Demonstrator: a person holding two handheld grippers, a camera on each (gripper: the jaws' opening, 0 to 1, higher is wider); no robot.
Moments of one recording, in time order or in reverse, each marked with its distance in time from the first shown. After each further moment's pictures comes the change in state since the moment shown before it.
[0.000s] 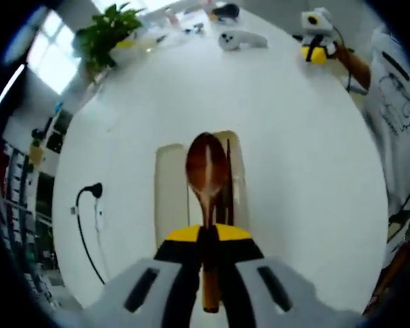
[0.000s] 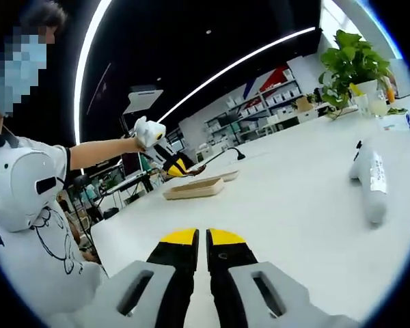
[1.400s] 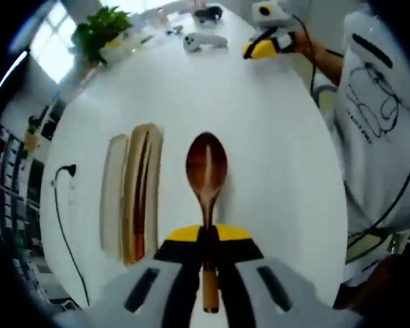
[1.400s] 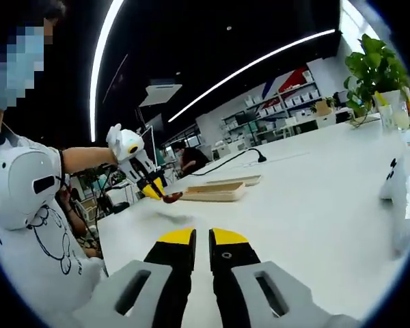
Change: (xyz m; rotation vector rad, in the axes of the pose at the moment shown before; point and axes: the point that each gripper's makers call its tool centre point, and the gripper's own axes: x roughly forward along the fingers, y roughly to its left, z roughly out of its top) left arm -0.050 -0.106 -0.015 -0.038 0.008 0.009; right arm 0.029 0.023 0.002 -0.067 0.029 0.100
